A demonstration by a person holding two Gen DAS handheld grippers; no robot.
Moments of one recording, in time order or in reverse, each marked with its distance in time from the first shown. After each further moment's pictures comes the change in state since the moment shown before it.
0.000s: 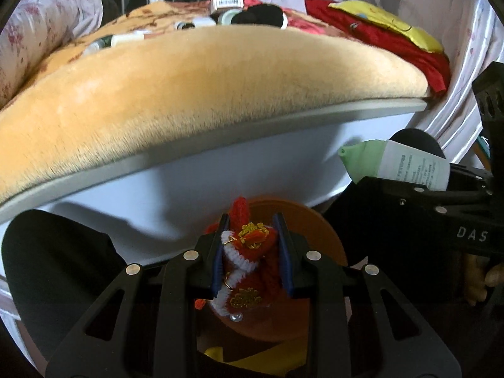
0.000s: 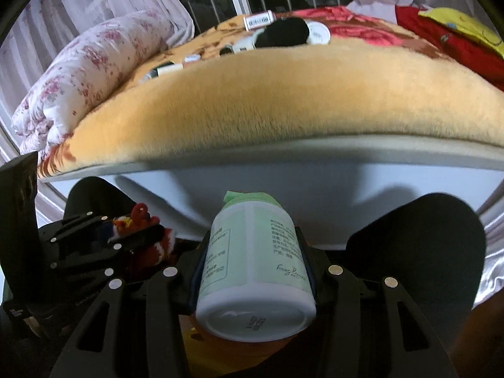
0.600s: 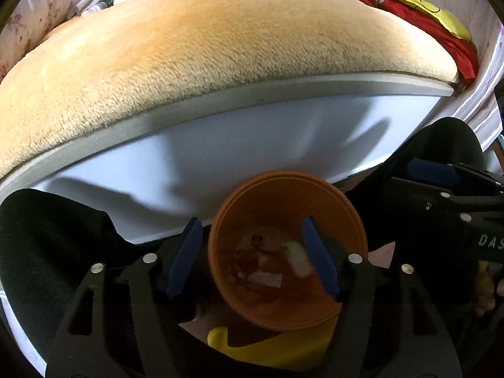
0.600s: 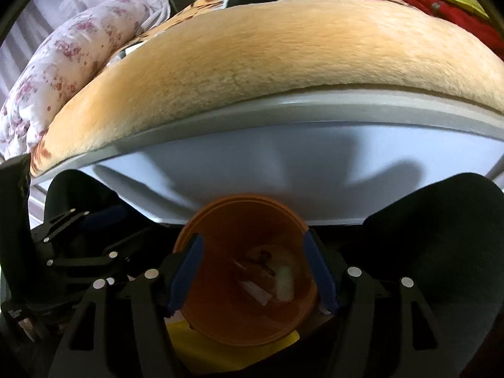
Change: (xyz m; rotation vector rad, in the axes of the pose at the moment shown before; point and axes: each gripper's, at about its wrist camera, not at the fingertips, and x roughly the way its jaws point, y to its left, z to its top) left arm 0.026 0.010 -0.004 -0.040 0.125 0.062; right arm 0.024 -0.017 -0.007 0.088 0.095 -0.036
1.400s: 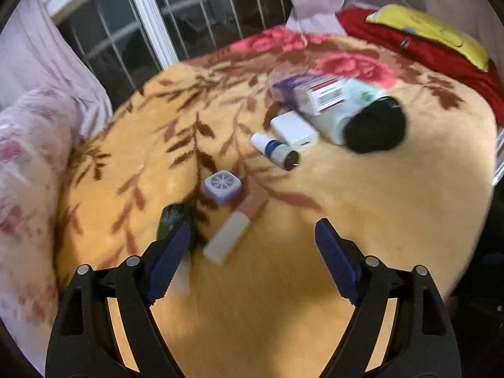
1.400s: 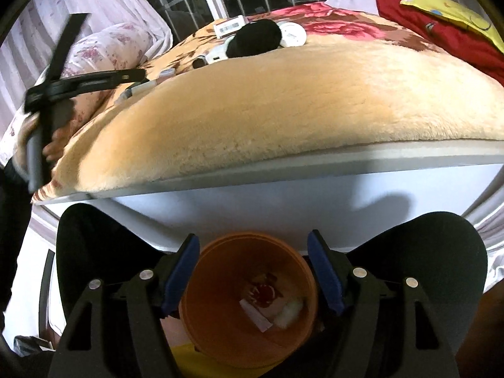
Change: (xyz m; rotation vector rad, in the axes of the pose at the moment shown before) left arm -0.020 0.090 0.221 0.282 -0.172 0.158; right arm -0.021 -0.001 0.030 0.006 -0.108 0.012
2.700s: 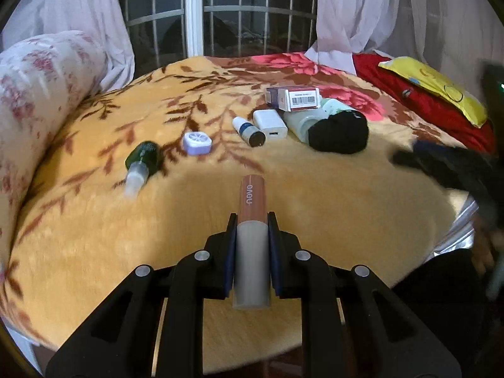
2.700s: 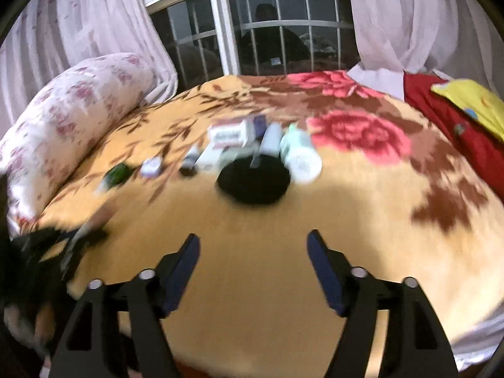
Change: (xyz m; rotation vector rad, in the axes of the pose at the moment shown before) left arm -0.043 -0.048 -0.066 -0.307 -0.145 -0.040; right arm 0.022 0.003 0.174 -0.167 -0.201 -0.038
